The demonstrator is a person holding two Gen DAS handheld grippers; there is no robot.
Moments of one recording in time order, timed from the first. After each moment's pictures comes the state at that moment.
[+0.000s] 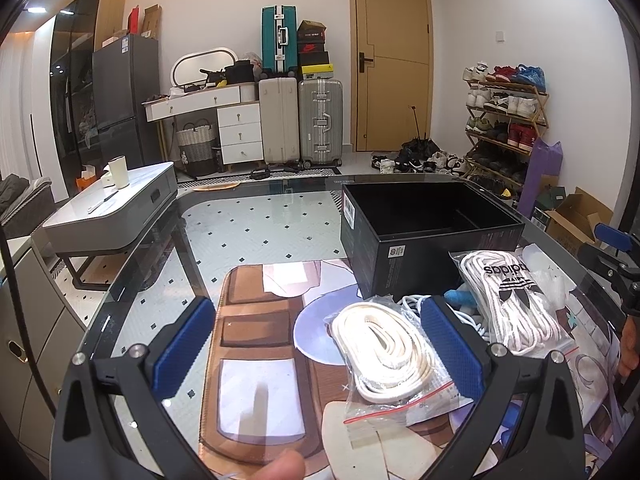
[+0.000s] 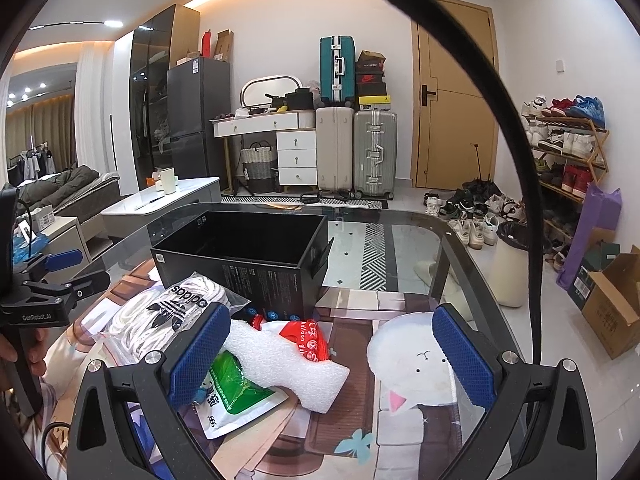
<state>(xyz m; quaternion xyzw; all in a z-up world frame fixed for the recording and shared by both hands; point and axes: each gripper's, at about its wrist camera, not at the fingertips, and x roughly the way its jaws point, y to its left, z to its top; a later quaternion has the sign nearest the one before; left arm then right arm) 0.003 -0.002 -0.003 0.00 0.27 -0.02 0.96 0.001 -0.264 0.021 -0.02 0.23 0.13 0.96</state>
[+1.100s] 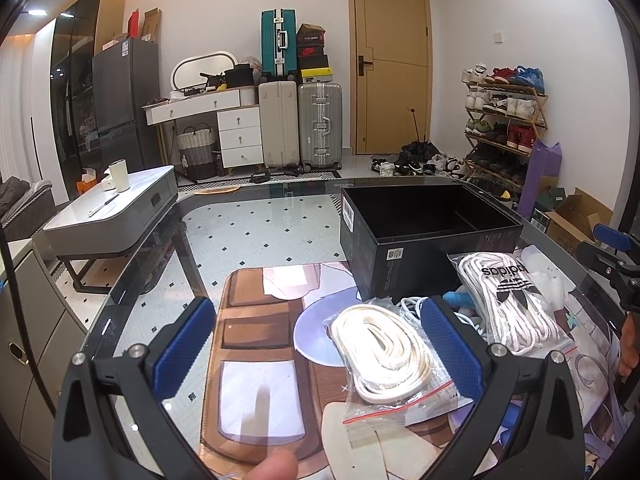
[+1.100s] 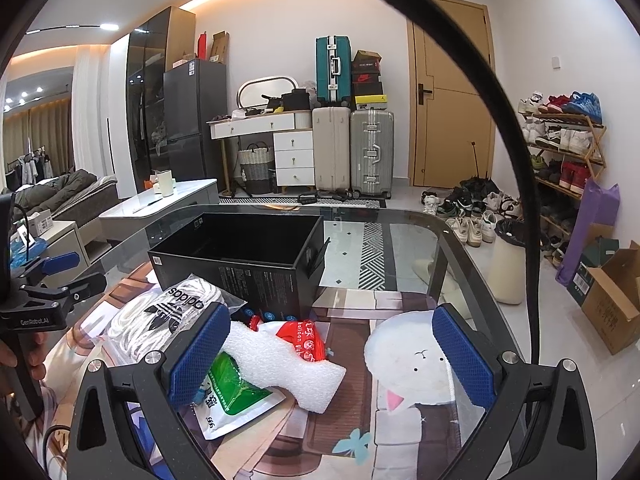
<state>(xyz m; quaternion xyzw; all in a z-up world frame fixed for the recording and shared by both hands) 0.000 -0.004 -0.001 0.00 0.26 -0.02 0.96 0.001 -0.267 0.020 -0.02 0.23 0.12 0.96</state>
